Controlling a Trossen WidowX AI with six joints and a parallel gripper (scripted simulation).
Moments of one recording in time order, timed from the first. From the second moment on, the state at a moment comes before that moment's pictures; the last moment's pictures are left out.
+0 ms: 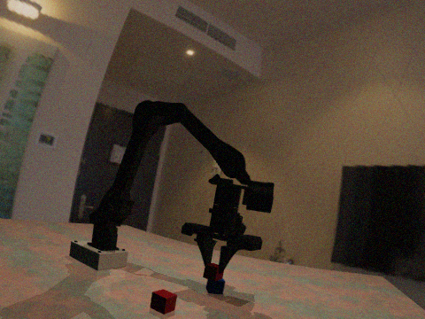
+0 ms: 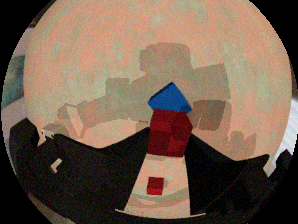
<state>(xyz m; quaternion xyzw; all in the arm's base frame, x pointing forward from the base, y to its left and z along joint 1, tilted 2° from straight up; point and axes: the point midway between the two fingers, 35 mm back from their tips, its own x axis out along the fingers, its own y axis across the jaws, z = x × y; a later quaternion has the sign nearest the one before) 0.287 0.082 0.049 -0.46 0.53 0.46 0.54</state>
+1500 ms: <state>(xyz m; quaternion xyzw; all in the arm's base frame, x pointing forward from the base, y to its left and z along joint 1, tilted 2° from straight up) 0.288 0.082 0.075 -0.46 0.53 0.46 0.54</state>
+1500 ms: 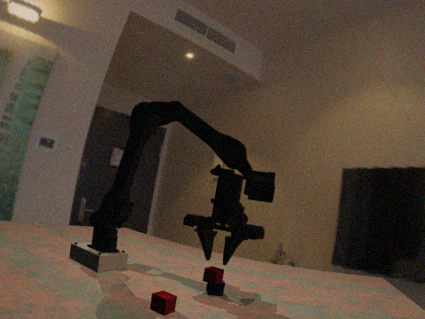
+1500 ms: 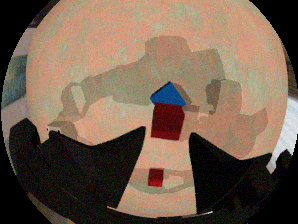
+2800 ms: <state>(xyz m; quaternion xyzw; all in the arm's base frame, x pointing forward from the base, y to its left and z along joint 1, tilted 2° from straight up) 0.267 -0.084 0.061 -0.48 0.52 0.48 0.51</state>
